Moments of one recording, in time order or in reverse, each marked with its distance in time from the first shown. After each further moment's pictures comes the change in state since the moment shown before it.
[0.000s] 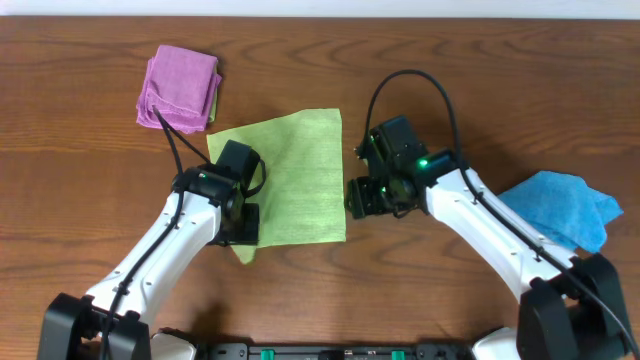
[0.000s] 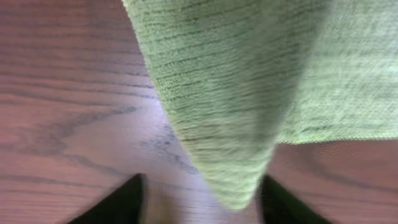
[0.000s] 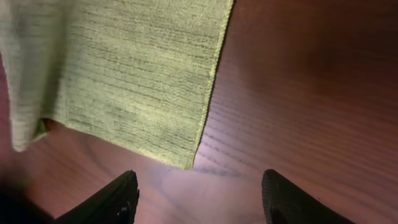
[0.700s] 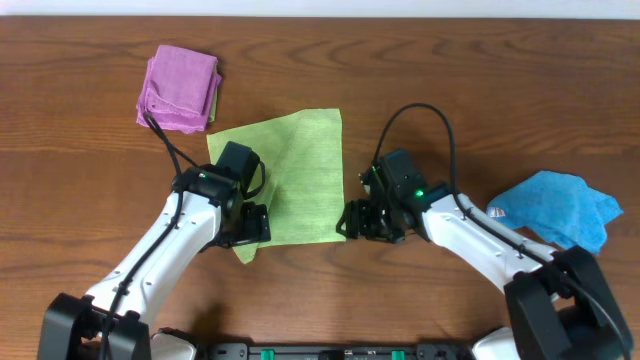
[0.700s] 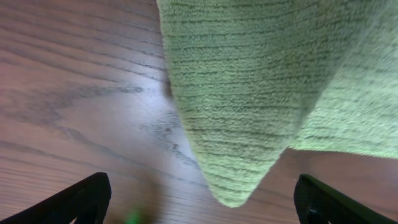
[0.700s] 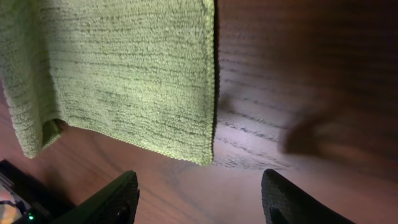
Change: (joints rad) left arm 0.000 0.000 0.000 -0.016 0.016 -0.193; right arm 0.011 0.000 -0.263 0.277 -0.167 0.256
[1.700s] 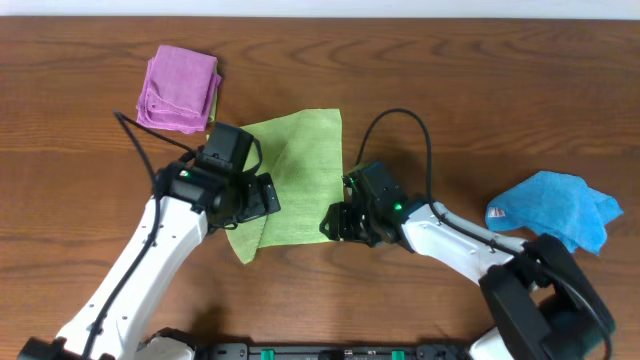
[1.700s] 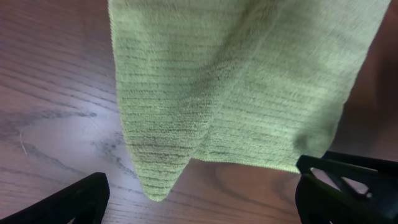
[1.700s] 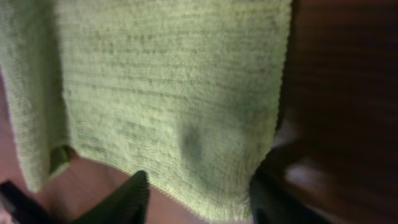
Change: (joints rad) left arm 0.017 -0.111 0.125 0.021 0.085 -0.125; right arm 0.106 0.077 -0.037 0.241 0.050 0.137
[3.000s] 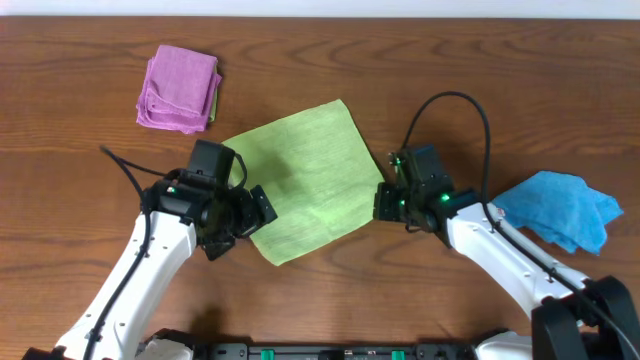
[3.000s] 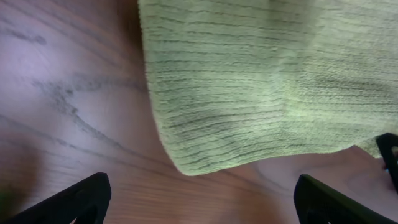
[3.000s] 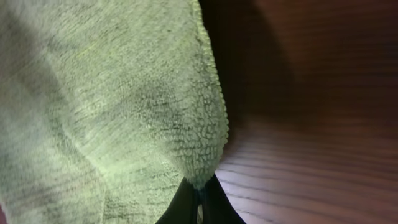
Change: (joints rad) left arm 0.071 -0.040 -0.158 0.055 0.237 -0.153; right arm -0.209 -0.195 -0.008 -0.153 0.213 -0.177
